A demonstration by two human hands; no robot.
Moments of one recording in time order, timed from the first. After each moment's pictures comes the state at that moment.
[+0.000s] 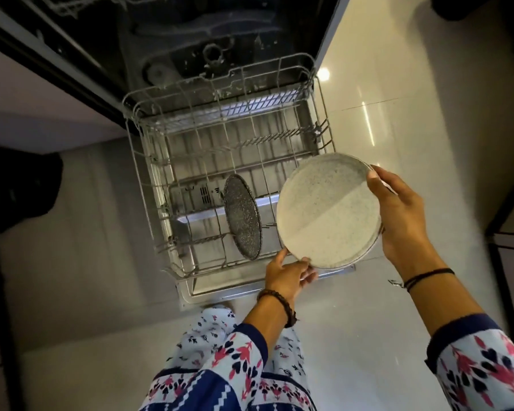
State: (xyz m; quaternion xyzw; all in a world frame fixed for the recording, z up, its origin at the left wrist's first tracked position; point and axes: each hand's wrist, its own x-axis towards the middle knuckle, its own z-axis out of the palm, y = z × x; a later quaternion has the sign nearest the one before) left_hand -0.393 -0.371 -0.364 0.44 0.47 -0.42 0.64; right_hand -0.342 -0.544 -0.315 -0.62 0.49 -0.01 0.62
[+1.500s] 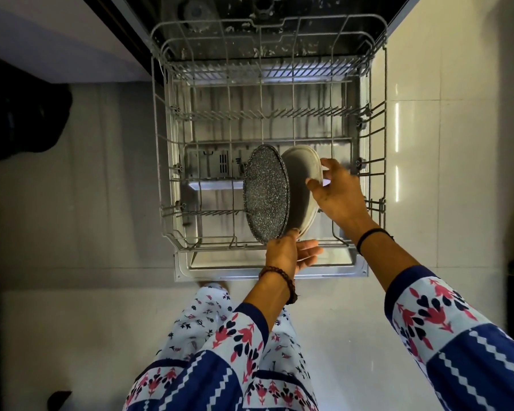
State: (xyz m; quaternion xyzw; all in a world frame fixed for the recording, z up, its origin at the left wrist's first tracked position) left_hand -0.371 -0.345 -0.416 0.40 0.53 -0.39 0.63; right_hand -0.297 -0.453 -0.425 -0.88 0.20 0.24 0.37
